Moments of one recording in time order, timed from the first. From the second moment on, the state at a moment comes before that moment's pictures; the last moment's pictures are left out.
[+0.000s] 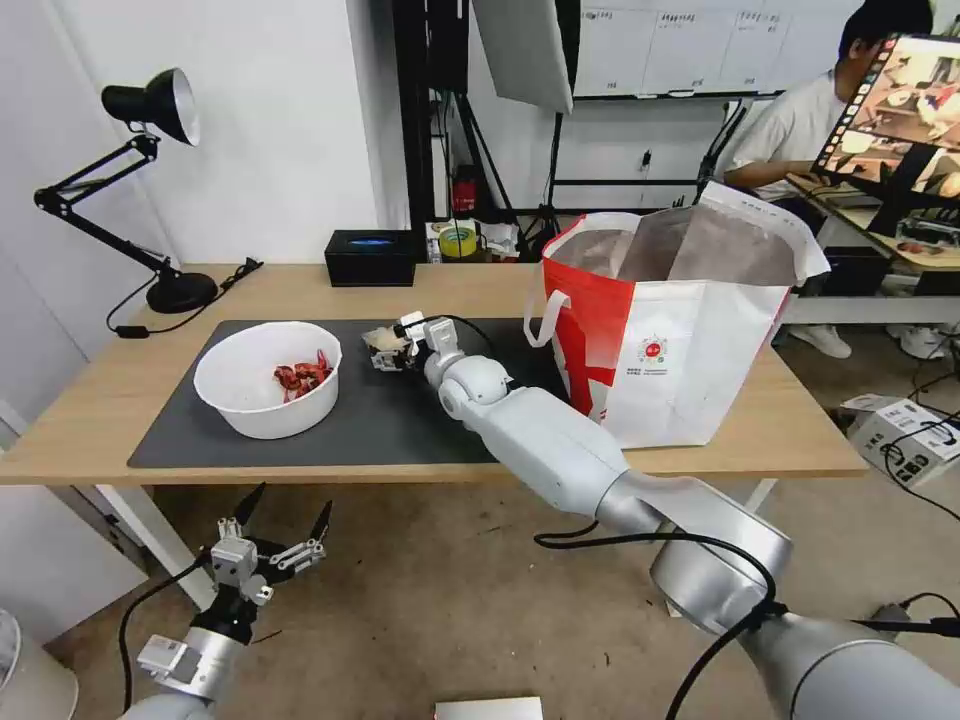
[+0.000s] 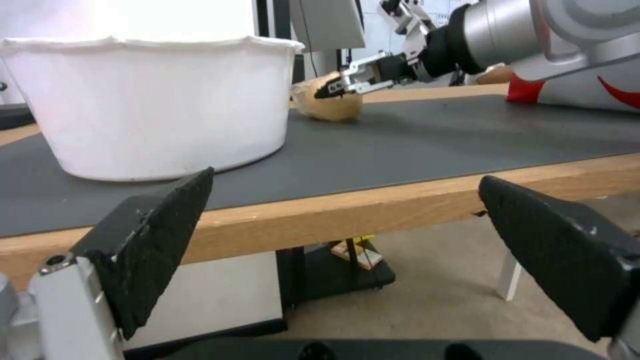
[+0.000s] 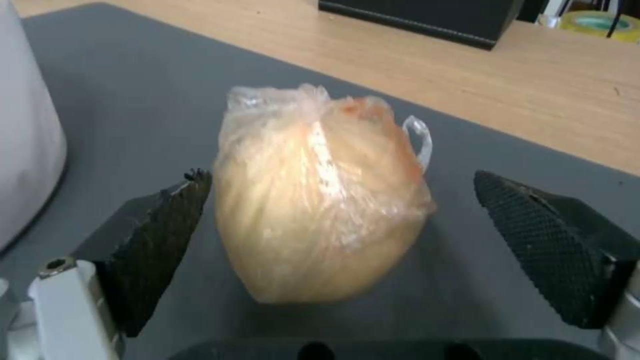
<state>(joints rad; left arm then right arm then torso) 1.66 -1.20 -0.67 -1.87 -0.37 -0.38 0.27 -0.14 1.57 -0.50 0.82 0.74 -0.22 0.08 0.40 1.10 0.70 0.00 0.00</state>
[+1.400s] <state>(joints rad) 1.66 -1.20 -0.67 -1.88 -0.37 -0.39 0.27 -0.12 1.57 -0.55 0.77 0.68 -0.18 -0.04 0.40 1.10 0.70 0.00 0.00</state>
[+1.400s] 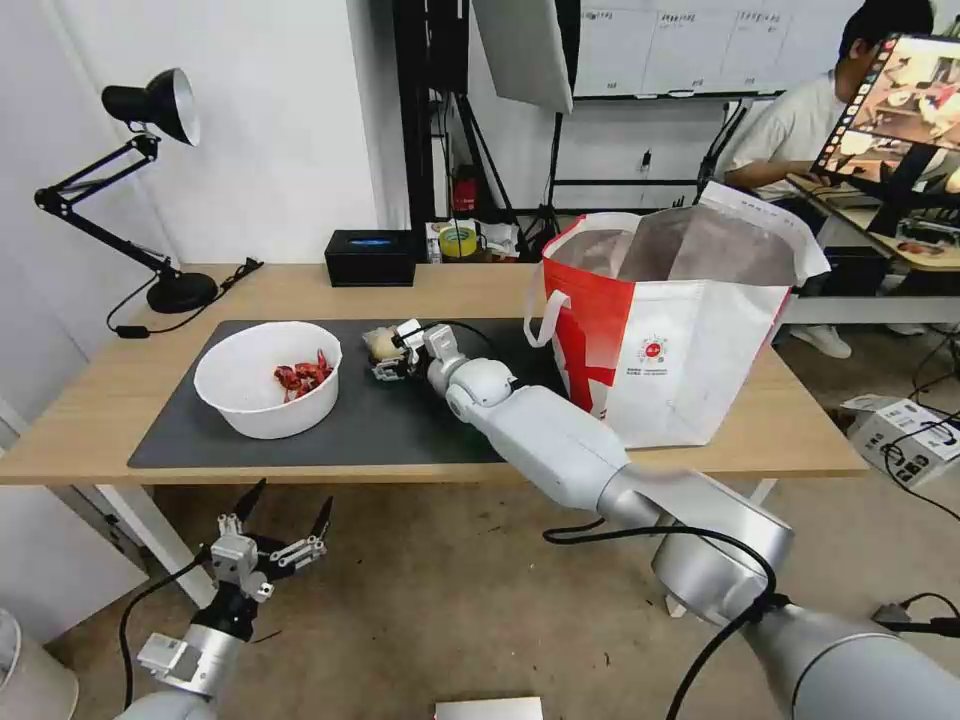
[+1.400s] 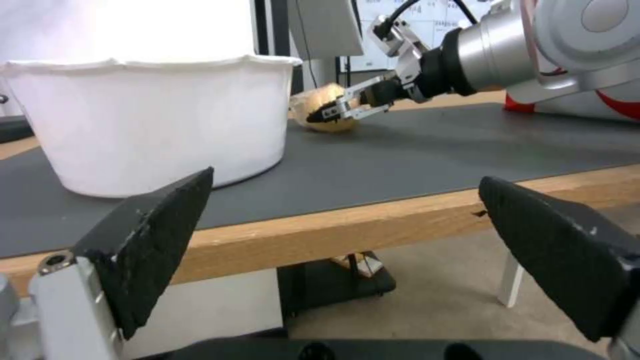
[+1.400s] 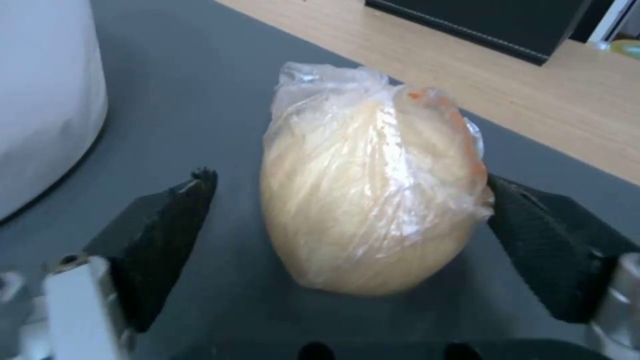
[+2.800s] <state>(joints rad) 1.71 -1.22 -0.69 -1.90 -0.35 -0.41 0.27 -0.33 1.22 -0.45 1.46 0.69 -0.18 0.16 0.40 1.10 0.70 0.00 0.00</state>
